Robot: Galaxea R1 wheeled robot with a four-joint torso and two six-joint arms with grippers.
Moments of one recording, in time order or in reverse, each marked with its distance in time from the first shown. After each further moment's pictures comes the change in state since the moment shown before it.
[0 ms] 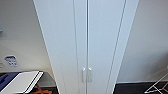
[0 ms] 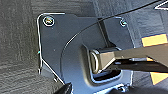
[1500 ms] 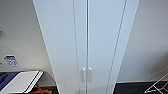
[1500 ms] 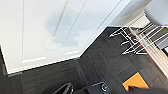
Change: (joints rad) left arm -0.487 -0.556 0.772 -0.001 0.041 -0.004; right arm 0.626 -0.645 0.914 0.003 0.003 0.003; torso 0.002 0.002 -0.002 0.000
